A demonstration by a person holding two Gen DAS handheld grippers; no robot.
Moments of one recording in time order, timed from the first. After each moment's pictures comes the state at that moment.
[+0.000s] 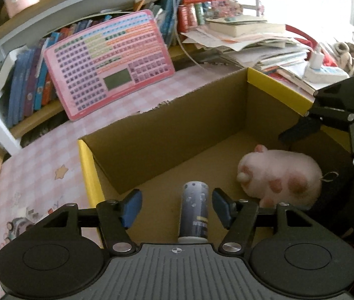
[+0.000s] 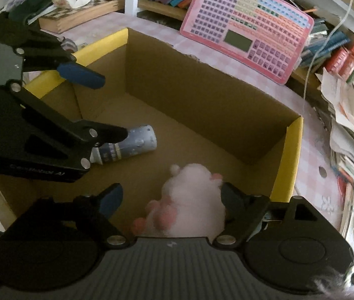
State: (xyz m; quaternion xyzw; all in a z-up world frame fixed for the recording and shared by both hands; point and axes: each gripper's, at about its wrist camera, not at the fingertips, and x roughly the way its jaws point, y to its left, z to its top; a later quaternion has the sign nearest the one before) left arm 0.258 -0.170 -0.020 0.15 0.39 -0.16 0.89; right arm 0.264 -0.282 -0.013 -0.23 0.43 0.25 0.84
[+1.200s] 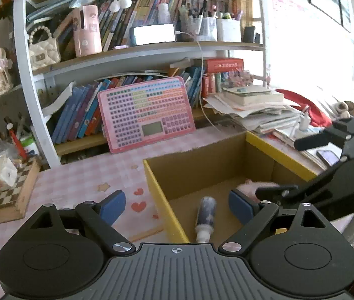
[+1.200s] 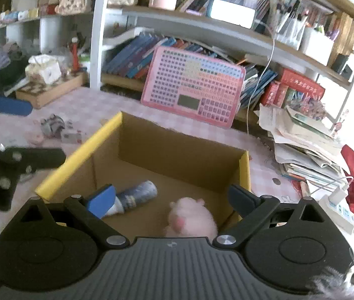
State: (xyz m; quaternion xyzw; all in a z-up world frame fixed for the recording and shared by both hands) left arm 0.137 -0.091 0.043 0.09 0.25 -0.14 0.95; right arm 0.158 -0.264 0.047 -0.13 0.29 0.15 0.94
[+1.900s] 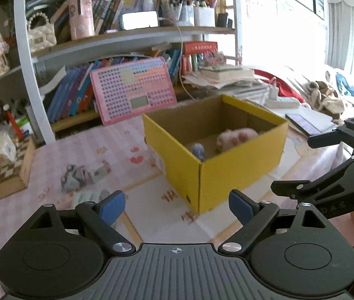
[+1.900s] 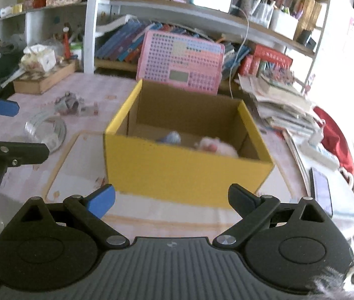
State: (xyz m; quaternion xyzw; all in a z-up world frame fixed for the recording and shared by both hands) left arm 0.059 -0.018 0.026 0.10 0.28 -0.21 0.93; right arm 0.038 -0.209 0.025 -0.11 0.33 0.05 0.94
